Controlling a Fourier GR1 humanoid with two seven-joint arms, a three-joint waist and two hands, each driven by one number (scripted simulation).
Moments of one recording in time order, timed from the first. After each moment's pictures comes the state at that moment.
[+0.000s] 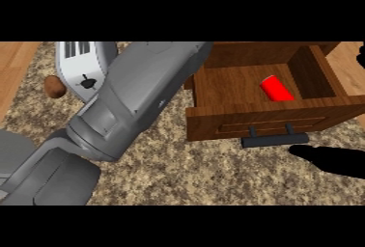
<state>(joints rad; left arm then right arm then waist) -1.63 0.00 -0.26 -0.31 0.57 0.65 0.02 -0.21 -0.31 -0.10 -2.08 0.36 0.12 0.21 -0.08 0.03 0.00</state>
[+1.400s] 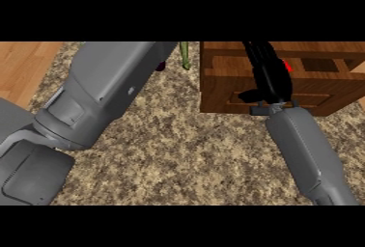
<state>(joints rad) -1.58 0.11 -0.25 -0.36 0.54 0.58 0.05 -0.68 -0.19 0.09 -0.97 1.01 -0.38 -0.04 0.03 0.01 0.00</state>
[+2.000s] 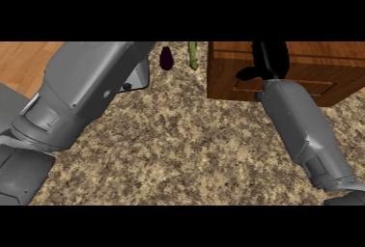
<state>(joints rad) -1.47 0.19 -0.28 -0.52 0.51 0.54 0.14 -0.96 -0.19 -0.03 -0.57 1.06 -0.61 -0.06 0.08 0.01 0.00</state>
